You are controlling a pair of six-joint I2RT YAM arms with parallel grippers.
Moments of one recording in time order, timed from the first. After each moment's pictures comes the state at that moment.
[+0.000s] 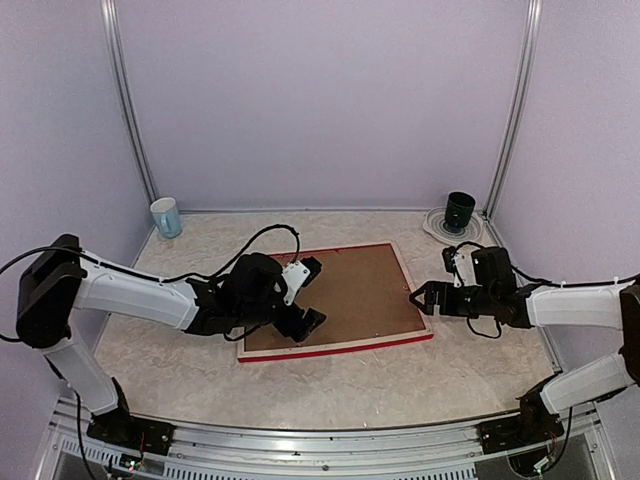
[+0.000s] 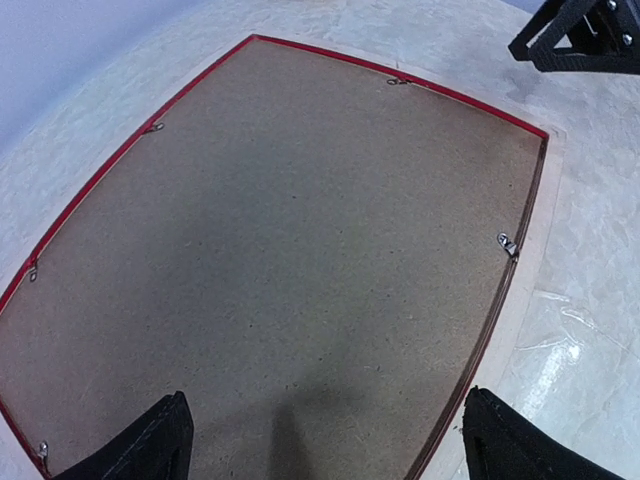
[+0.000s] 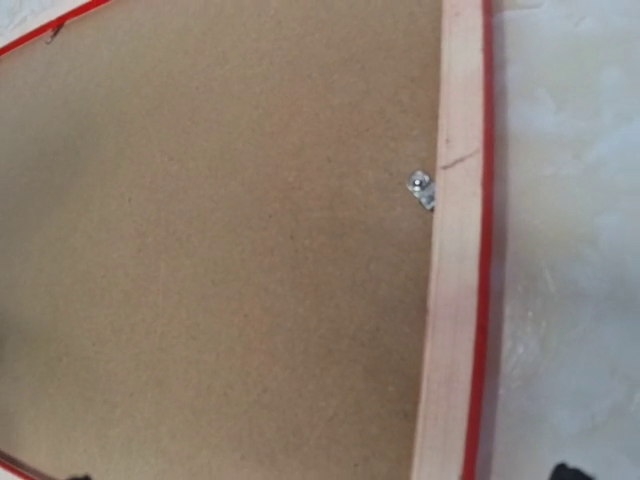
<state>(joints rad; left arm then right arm) -0.94 1.64 0.85 0.20 -0.12 -0.01 0.40 1.30 0.52 0.12 -0.25 0.41</state>
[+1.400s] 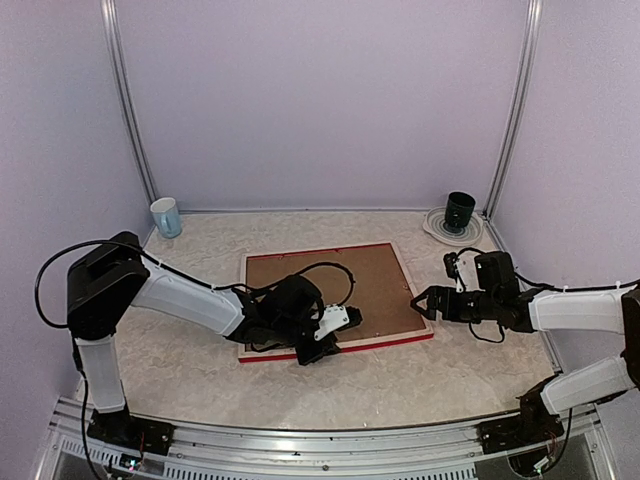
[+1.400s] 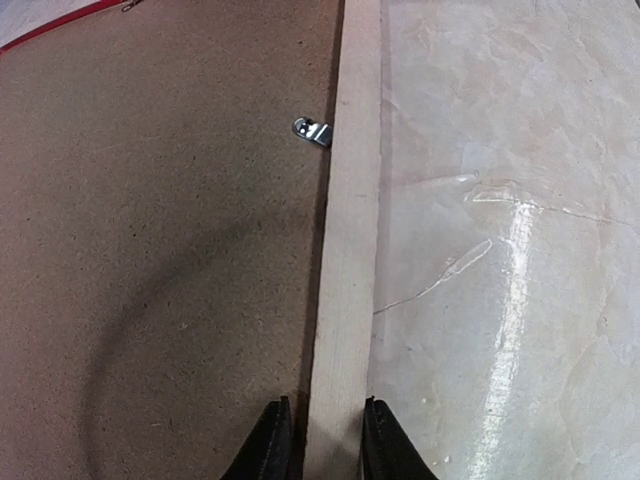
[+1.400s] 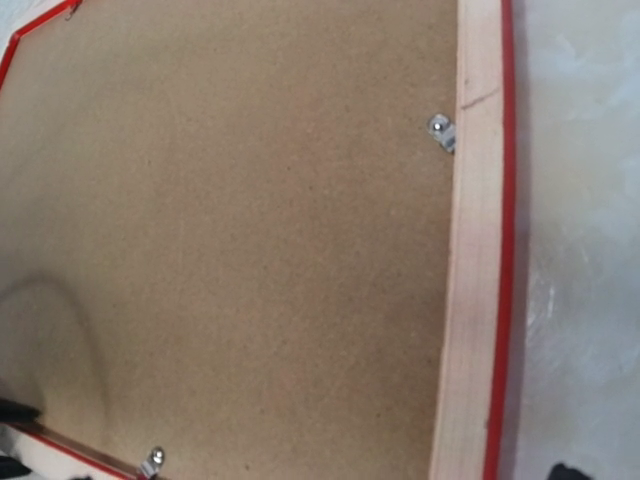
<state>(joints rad) -1.01 1.94 1.04 0.09 0.12 0.31 0.39 1.27 0.48 0.12 -0.31 0.44</state>
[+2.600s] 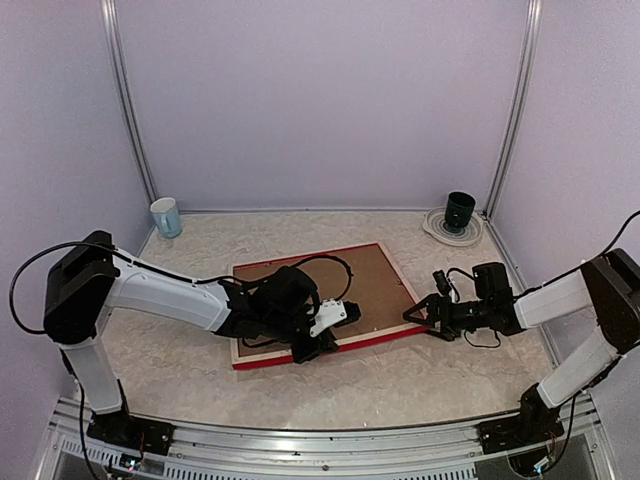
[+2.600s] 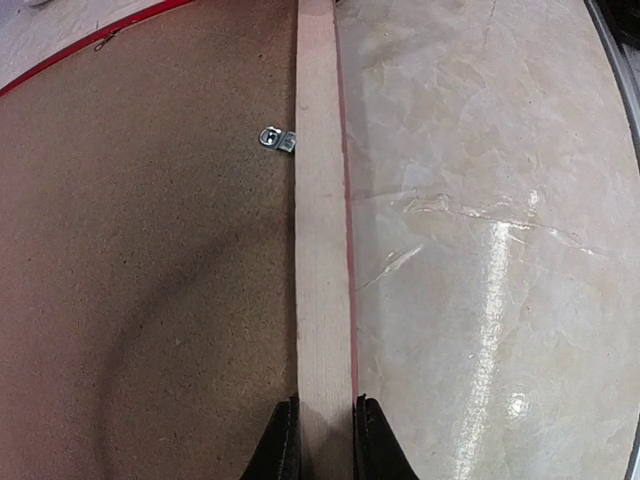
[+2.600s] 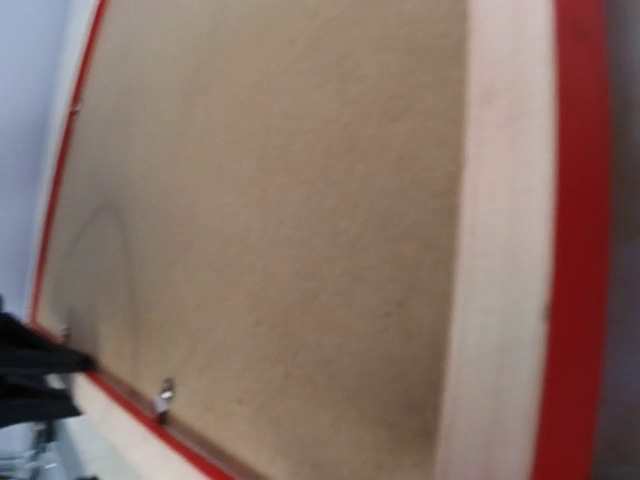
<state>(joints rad) -1.04 1.82 1.04 -0.02 0.15 0.30 0.30 1.49 0.44 0.32 -0.74 0.56</state>
